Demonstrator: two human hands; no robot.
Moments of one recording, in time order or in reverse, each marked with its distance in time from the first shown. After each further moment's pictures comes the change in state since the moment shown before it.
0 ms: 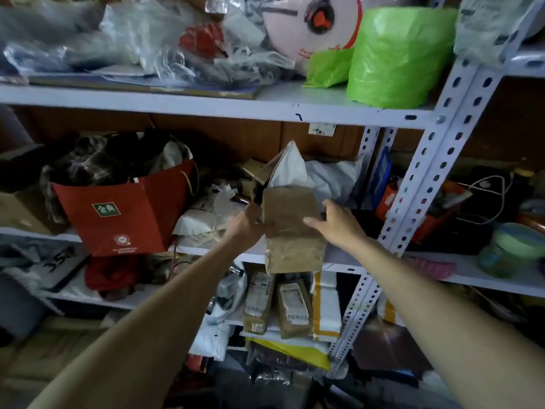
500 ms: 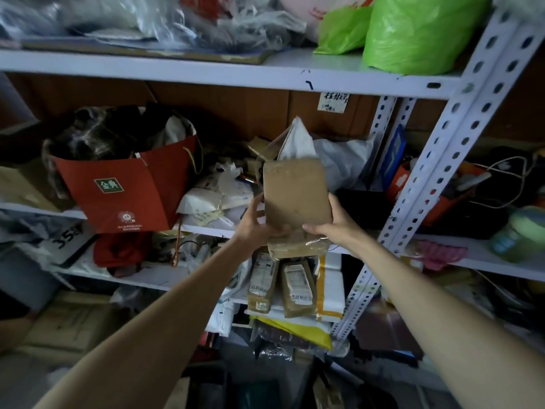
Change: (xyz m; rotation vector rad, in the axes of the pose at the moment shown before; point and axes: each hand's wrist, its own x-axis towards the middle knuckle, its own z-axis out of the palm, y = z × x) left_hand -0.031 -0.021 0.026 -0.721 -0.144 -0.159; right_hand -0.022 0.017 0.030 0.580 -0.188 0.054
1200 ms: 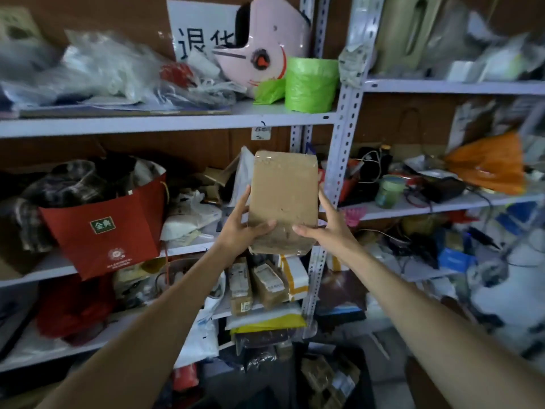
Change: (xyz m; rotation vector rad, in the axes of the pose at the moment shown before) left_hand -0.136 0.063 -0.046 0.104 -0.373 0.319; right_hand -0.204 -0.085 0.065 0.074 0.503 -0.095
